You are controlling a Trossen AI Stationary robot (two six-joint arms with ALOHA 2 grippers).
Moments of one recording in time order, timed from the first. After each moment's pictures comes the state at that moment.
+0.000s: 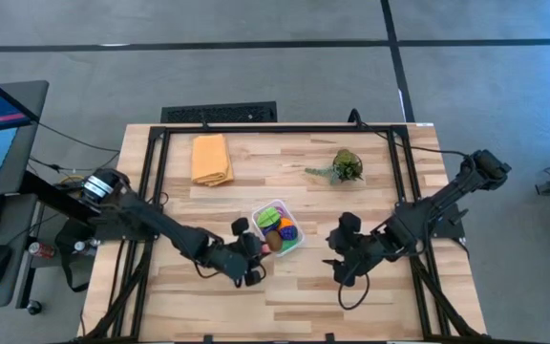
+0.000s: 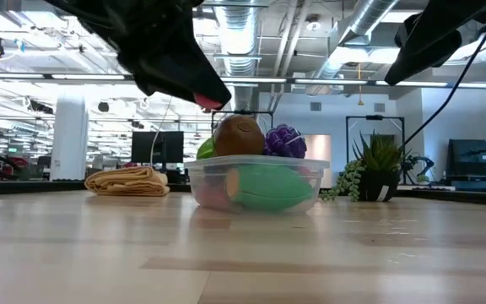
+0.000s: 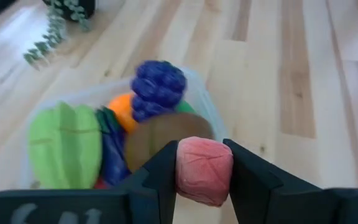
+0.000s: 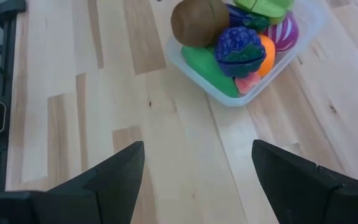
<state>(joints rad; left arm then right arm) -0.46 1.68 0.96 -0.01 -0.59 -0.46 0.60 1.38 0.96 -0.58 0.41 0.67</state>
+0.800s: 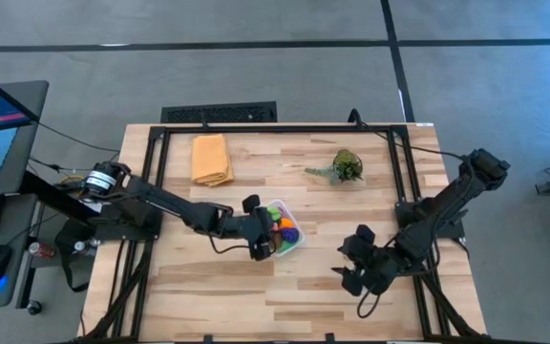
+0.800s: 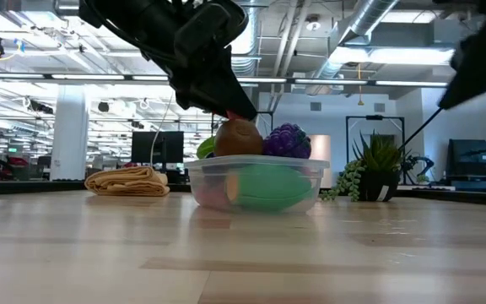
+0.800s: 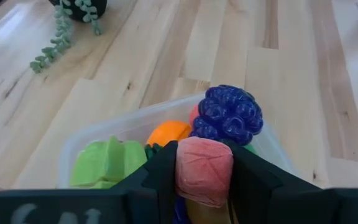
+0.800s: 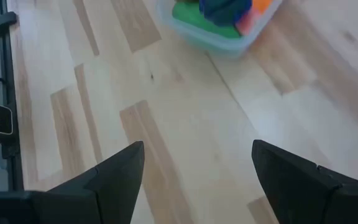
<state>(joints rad) -0.23 1.67 0.97 0.02 -0.36 -0.29 0.76 1.38 0.84 -0.53 0.53 1.05</state>
